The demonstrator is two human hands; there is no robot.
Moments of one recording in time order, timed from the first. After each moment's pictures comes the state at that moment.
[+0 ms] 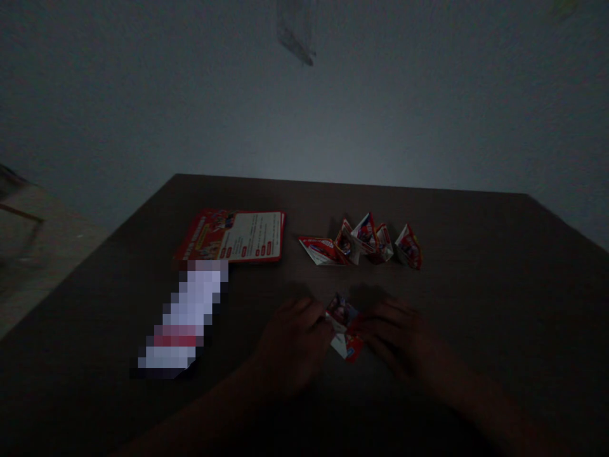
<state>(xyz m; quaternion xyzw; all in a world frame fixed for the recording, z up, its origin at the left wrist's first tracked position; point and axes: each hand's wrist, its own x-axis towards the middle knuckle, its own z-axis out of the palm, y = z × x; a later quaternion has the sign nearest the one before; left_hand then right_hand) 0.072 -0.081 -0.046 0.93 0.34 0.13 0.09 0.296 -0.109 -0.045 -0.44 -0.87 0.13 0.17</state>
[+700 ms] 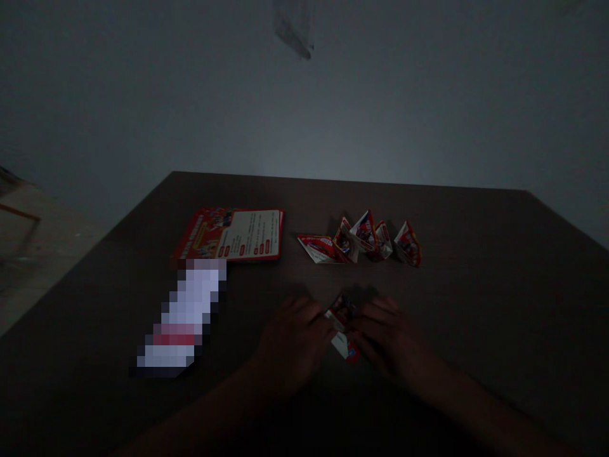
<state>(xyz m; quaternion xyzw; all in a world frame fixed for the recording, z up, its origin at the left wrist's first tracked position) 0.077 -0.080 -0.045 0.91 0.37 0.12 0.14 0.281 -0.109 -0.055 -0.45 -0.86 0.15 0.20</state>
